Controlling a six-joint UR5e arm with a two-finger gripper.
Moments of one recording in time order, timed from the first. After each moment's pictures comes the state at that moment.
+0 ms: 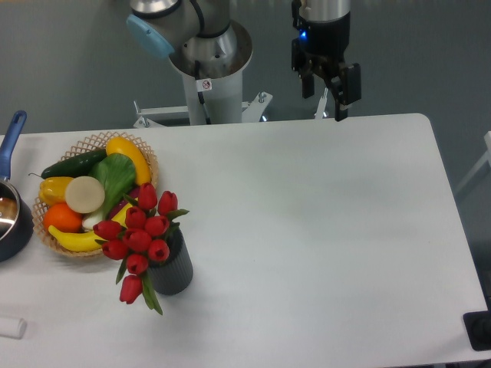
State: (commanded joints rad) arm 2.79 -1.39 -1.85 -1.14 1.42 1.79
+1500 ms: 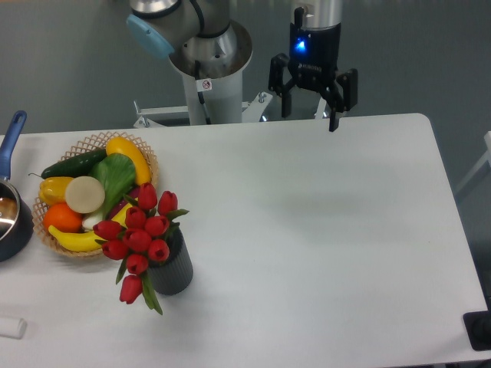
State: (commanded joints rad) arm 2.79 -1.39 -1.92 -1.00 1.21 1.22
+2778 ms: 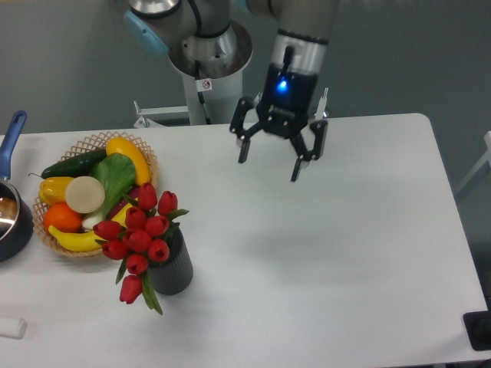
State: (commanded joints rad) arm 2.65 -1.57 -1.93 -0.79 0.91 1.04
